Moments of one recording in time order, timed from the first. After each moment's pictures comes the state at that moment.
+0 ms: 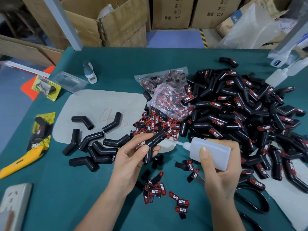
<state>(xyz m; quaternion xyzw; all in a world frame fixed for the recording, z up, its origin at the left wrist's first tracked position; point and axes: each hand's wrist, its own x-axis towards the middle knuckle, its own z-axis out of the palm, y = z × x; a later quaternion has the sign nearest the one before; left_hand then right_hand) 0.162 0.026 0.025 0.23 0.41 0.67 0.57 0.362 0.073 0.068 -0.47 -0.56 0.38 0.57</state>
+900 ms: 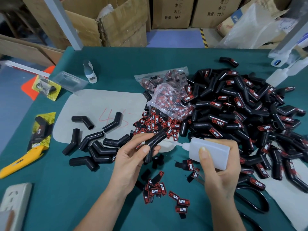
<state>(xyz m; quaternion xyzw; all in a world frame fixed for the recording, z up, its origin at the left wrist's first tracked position) 0.160 0.026 0.018 0.25 0.41 0.68 0.56 0.363 0.074 0.065 -0.47 -0.56 0.39 0.56</state>
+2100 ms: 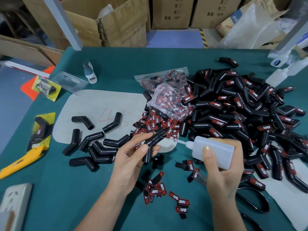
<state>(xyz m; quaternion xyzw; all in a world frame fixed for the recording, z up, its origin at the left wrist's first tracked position) 0.162 0.026 0.027 0.21 0.41 0.68 0.57 0.366 0.074 0.067 -0.47 -0.55 0.39 0.57</state>
